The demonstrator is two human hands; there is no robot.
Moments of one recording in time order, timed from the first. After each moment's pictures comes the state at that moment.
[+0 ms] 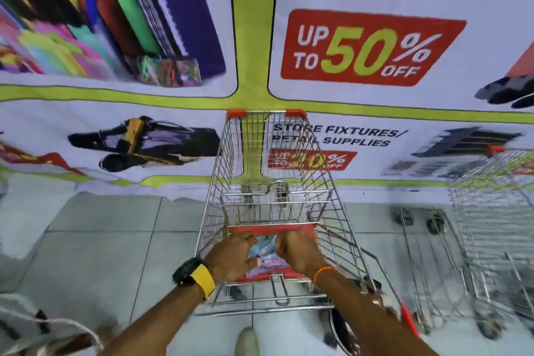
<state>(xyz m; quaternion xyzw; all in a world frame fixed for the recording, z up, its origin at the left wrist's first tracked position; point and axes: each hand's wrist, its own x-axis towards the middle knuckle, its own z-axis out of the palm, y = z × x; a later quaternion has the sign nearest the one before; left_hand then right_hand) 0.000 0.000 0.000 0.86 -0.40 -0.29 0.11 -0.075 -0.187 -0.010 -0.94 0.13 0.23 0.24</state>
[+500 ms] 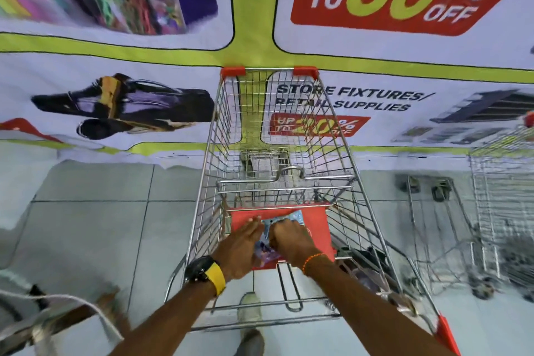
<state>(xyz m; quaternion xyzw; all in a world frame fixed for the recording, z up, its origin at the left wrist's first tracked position) 0.005 -0.004 -0.092 0.85 -0.37 -0.35 0.16 -0.046 -0.165 -0.082 -0.94 0.07 0.29 0.16</state>
